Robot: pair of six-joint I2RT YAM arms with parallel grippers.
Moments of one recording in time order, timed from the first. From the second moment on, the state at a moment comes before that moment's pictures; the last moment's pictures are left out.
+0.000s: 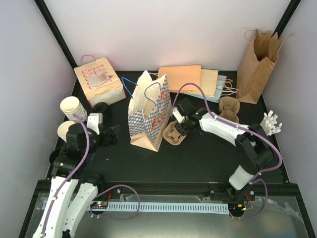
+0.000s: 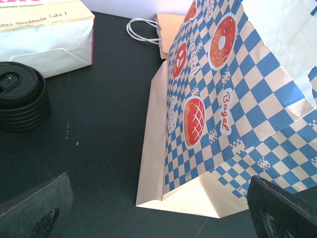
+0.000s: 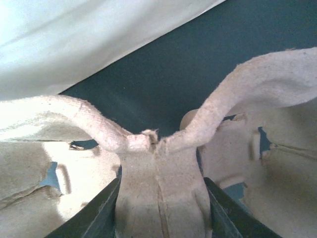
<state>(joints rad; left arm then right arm) -0.17 0.49 0.73 -0.72 0.21 -0.29 0.65 1.67 1.10 -0.58 0.05 -0.15</state>
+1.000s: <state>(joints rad) -0.17 0.62 0.97 -0.74 0.25 -0.28 0.65 1.12 1.06 -0.69 -0.03 -0.09</state>
